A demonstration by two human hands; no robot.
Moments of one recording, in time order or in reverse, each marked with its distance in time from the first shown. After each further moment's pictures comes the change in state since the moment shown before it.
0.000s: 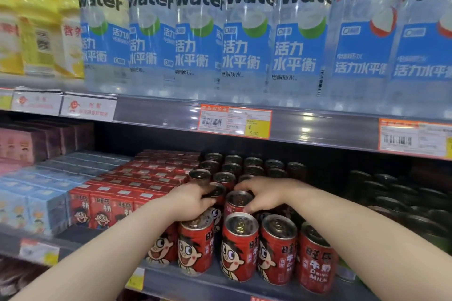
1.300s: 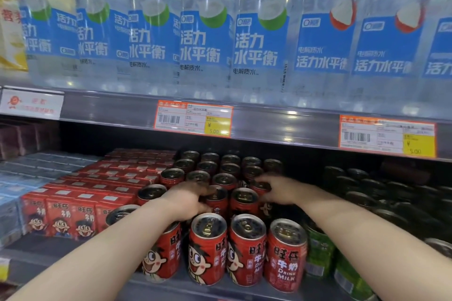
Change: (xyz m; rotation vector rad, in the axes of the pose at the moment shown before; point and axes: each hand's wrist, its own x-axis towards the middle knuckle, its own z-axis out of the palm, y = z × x) left_hand 0.024 0.047 0.016 0.047 -0.023 0.138; right_hand -0.028 0.083 0.004 0.167 0.120 0.293
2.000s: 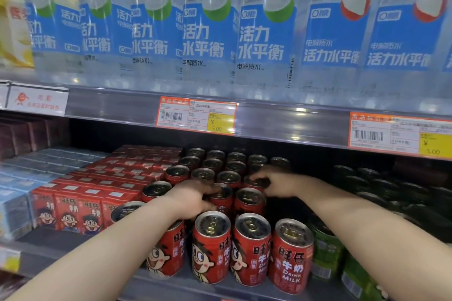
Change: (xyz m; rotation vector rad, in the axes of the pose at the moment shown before) left_hand -0.002 0.001 0.000 -0.026 -0.015 -0.028; right_hand 0.016 -0.006 -0.006 -0.010 -0.014 -0.195
